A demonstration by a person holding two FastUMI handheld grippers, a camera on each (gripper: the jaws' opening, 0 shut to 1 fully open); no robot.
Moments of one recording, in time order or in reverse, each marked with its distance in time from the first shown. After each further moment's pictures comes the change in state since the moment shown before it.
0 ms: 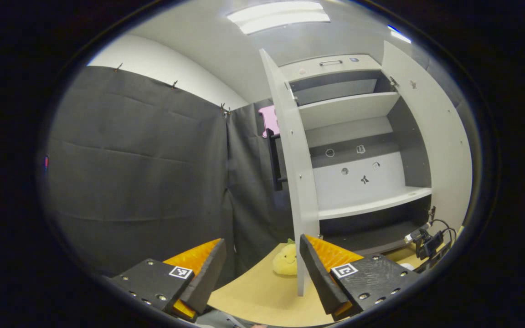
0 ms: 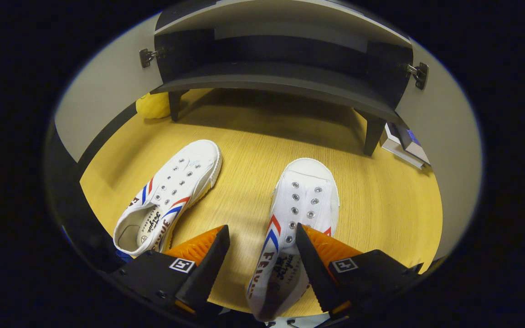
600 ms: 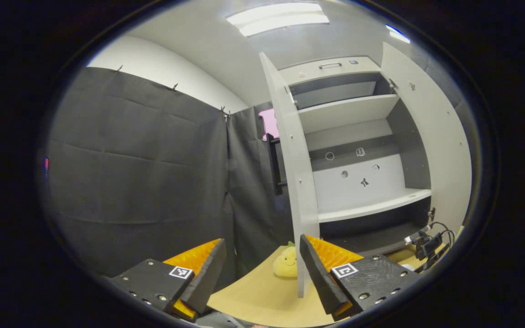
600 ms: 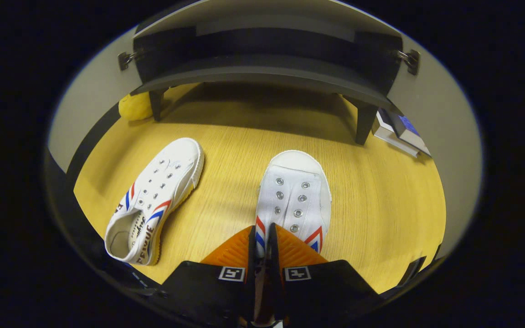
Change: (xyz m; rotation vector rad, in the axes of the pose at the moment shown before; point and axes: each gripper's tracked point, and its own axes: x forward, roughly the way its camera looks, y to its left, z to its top) left arm -0.005 -0.003 0.006 0.000 -0.023 -0.009; right arm 0.005 -0.017 0.001 0.080 0.018 -0.032
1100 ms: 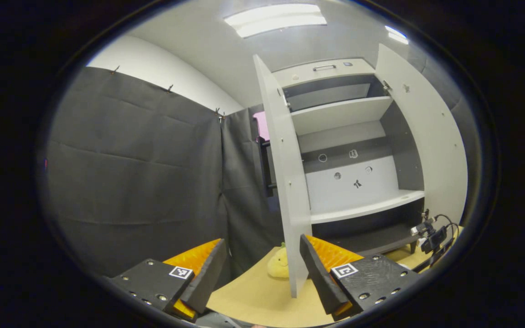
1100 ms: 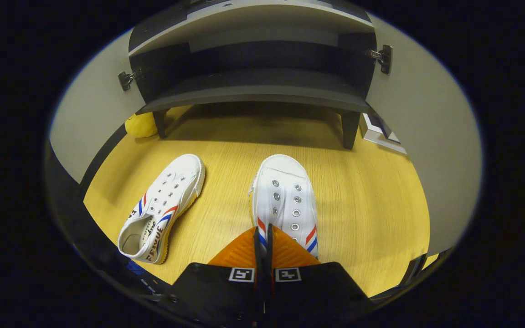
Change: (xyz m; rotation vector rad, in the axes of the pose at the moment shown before) left arm -0.005 -0.014 0.004 -0.008 -0.009 -0.040; right arm -0.031 -0.017 0.012 0.056 -0.089 0.035
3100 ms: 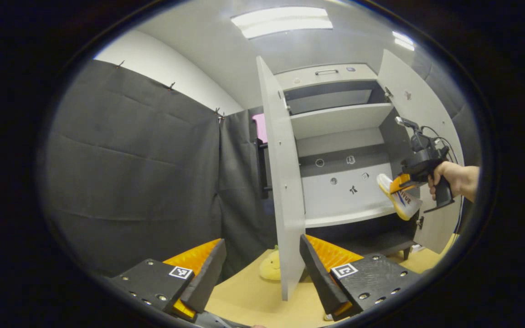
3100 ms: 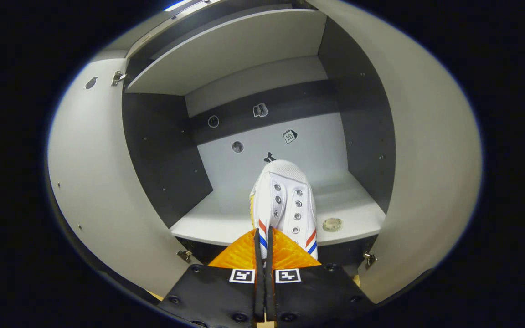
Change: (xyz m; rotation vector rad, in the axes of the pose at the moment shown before) left arm 0.011 -0.005 0.003 -0.042 -0.013 0.002; right arm -0.185 0.032 0.348 0.108 -0.654 0.159
